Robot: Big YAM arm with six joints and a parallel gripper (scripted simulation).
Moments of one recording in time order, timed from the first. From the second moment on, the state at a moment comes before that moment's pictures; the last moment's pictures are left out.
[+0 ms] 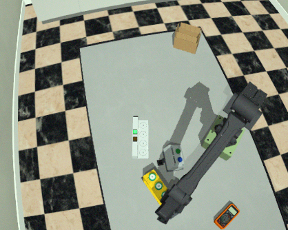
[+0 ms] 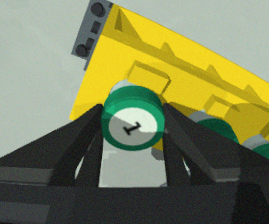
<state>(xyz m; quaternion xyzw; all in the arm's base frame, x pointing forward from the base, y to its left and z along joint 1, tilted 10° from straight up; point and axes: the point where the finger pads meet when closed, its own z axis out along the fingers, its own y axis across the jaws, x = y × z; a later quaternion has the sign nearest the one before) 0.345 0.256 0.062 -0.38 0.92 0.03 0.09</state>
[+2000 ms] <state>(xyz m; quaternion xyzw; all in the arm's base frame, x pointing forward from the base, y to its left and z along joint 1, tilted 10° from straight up) 0.345 0.255 0.061 -0.21 0.97 0.05 0.08</state>
